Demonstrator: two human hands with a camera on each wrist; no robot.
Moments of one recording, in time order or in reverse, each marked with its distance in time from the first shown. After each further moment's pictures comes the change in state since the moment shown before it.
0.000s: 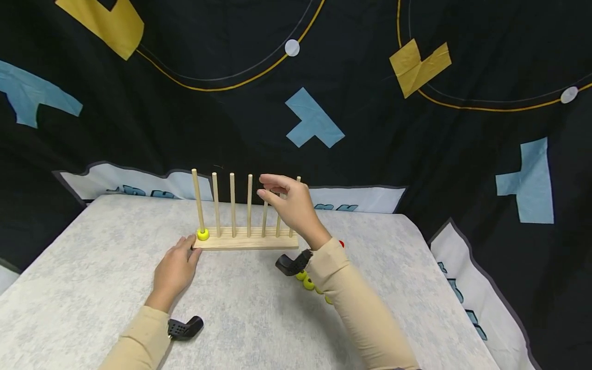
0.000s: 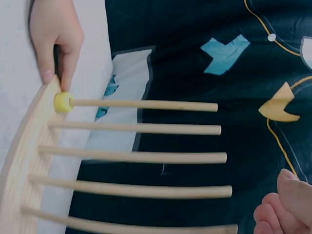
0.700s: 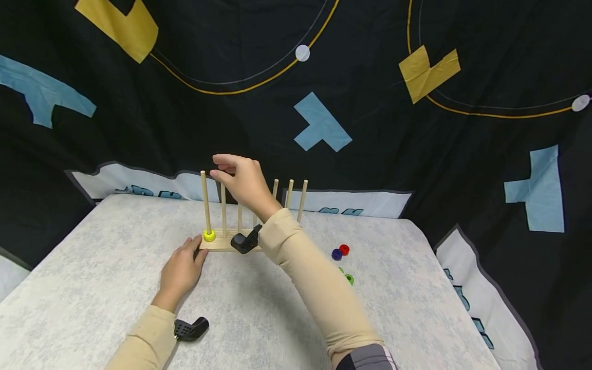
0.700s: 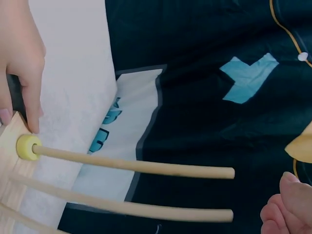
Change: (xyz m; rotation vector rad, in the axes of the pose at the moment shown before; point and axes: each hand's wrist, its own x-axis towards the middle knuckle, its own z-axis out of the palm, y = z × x) left_hand 0.002 -0.004 0.001 -0.002 0.014 0.009; right_hand 0.071 -0.046 0.074 -0.061 -0.102 -0.002
